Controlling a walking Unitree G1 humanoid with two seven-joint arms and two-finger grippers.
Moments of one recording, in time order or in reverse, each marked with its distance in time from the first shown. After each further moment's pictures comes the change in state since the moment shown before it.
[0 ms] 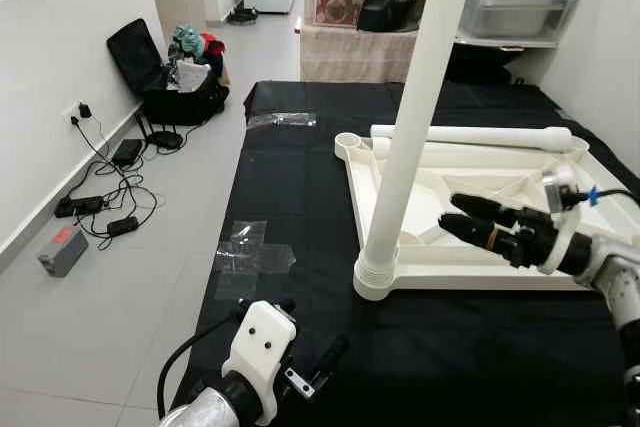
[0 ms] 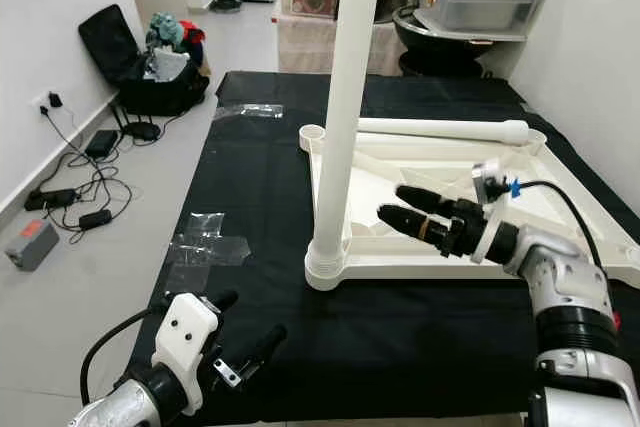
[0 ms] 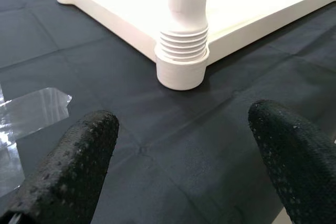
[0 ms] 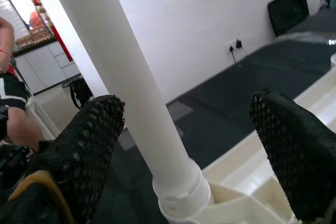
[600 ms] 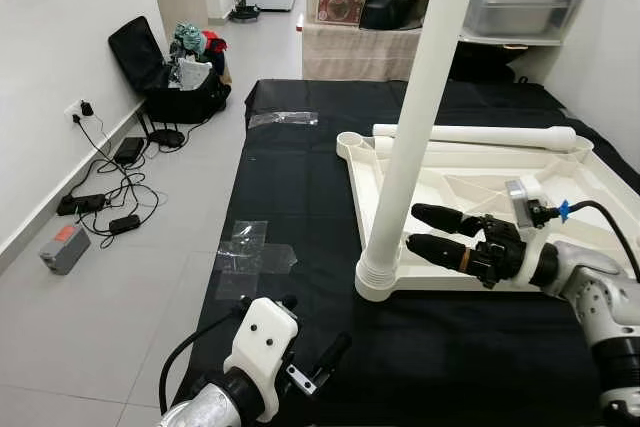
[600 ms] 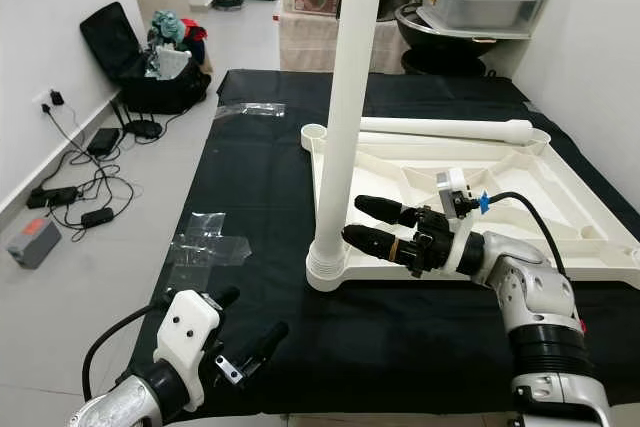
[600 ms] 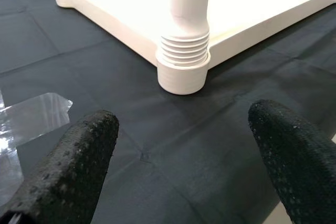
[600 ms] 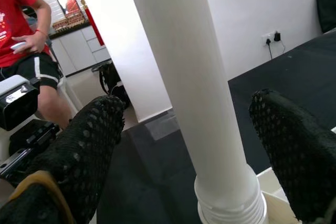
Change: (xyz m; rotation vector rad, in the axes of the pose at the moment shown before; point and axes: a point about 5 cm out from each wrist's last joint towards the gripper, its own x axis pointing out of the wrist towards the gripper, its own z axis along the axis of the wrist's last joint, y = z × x) left arm 0.003 0.000 0.003 0.000 -0.016 -0.002; right arm 0.028 0.020 -0.029 -0.009 0.040 0.110
